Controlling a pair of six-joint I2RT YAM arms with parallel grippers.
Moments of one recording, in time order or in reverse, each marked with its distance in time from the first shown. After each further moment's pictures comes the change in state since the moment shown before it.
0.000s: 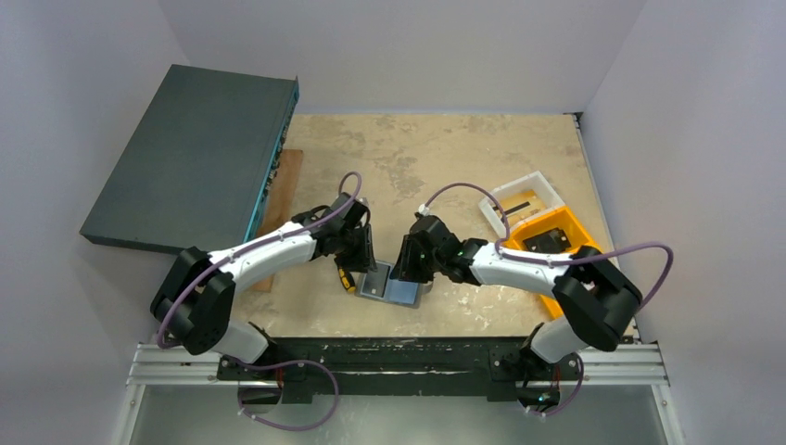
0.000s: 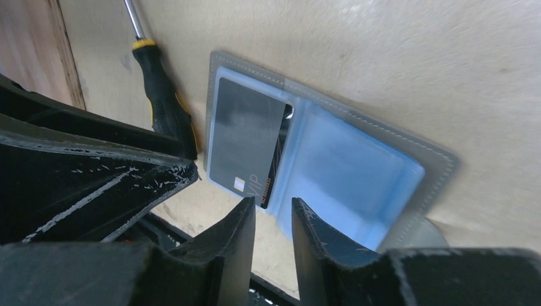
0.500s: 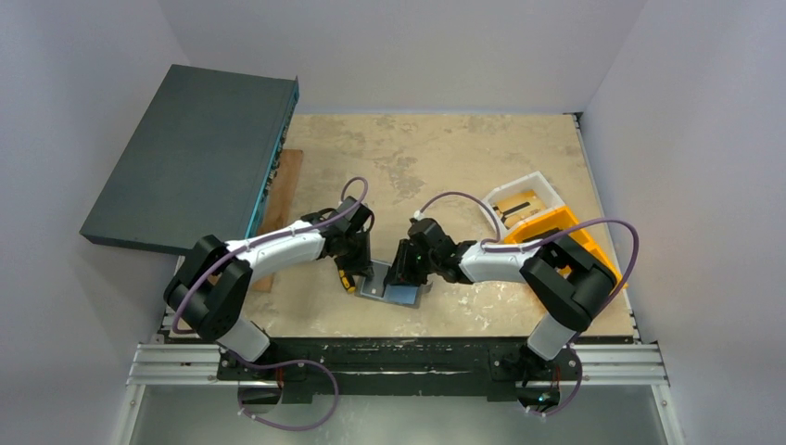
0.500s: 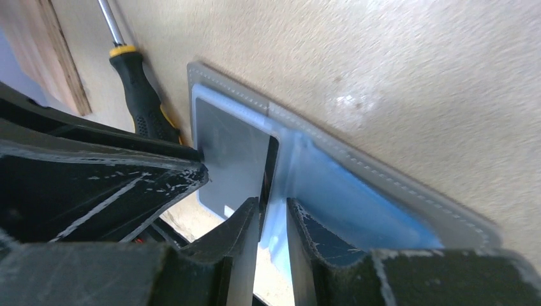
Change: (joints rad) left arm 0.000 0.099 -0.011 0.031 -0.027 0.001; right arm -0.048 0.186 -0.043 0.230 -0.156 0.037
